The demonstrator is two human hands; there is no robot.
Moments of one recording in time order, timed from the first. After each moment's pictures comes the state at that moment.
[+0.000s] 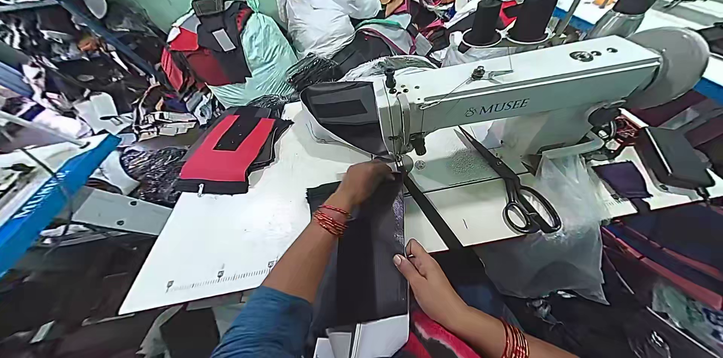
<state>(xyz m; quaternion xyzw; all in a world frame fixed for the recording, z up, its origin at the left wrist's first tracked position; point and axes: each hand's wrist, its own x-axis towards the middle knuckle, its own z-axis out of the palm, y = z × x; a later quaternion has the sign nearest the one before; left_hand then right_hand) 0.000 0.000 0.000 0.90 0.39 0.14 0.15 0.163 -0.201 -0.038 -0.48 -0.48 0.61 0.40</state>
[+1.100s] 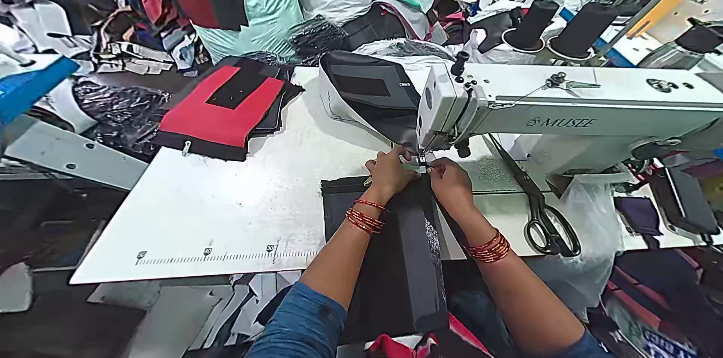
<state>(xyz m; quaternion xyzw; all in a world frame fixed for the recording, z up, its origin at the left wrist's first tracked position) 0.030 0.004 -0.016 0.67 0.63 0.15 0.36 0.179 -0.036 -0.005 -0.75 -0.58 0.27 0.19</state>
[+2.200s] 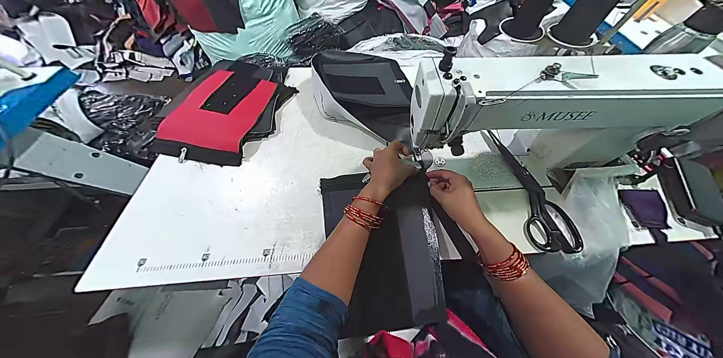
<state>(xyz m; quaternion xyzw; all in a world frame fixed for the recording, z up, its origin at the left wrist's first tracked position) 0.038 0.003 -0.005 0.67 0.63 0.18 0.35 0.204 -0.060 -0.024 -0.65 -0.58 0.38 0.31</state>
